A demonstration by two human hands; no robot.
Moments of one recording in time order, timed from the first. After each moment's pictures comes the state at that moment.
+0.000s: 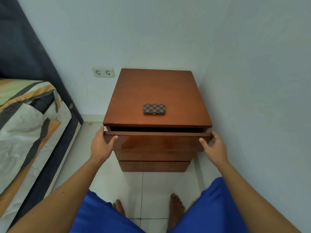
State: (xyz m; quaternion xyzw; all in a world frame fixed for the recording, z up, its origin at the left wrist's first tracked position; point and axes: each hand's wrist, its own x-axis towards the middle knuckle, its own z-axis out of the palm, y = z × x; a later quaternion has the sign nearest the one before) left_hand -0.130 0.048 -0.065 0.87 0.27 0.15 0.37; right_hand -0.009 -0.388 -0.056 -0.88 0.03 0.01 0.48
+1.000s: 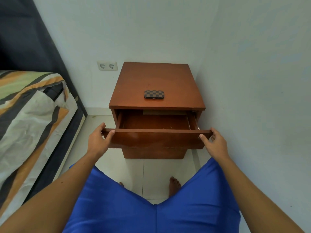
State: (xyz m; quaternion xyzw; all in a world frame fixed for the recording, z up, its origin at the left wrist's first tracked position) left_hand -0.231 0.021 -0.054 0.87 0.27 0.15 0.39; right_hand -0.103 -0.423 -0.054 -0.89 0.03 0.02 0.46
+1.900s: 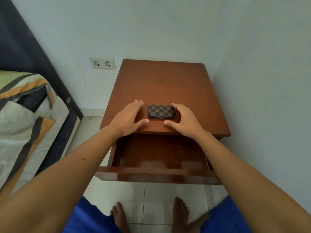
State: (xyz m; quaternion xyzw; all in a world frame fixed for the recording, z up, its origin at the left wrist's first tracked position) left_hand 0.008 0.030 0.001 0.98 0.01 0.00 0.20; right_hand 0.092 -0.225 -0.001 -0.92 -0.25 0.07 0.29
